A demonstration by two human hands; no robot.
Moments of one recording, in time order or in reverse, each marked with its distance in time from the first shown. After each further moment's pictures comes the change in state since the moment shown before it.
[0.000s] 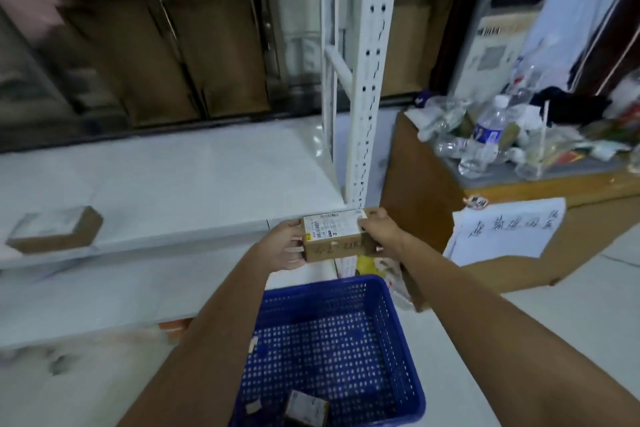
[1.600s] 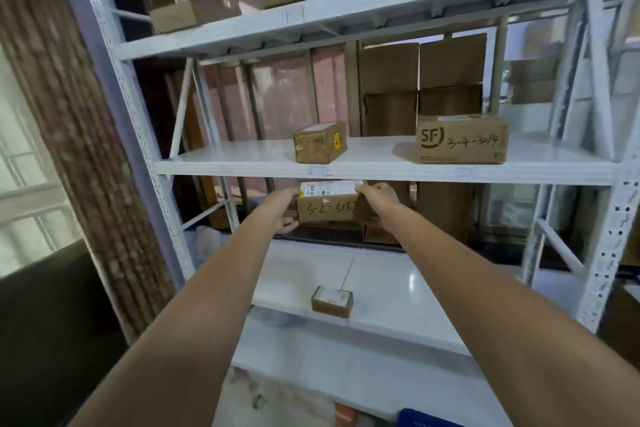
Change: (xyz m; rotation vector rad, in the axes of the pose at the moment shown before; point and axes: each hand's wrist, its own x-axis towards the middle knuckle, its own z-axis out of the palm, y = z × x) left_hand -0.553 0.205 -0.322 -0.239 0.663 0.522; right_hand -0.405 -0.405 0.330 0.116 -0.291 -0.537
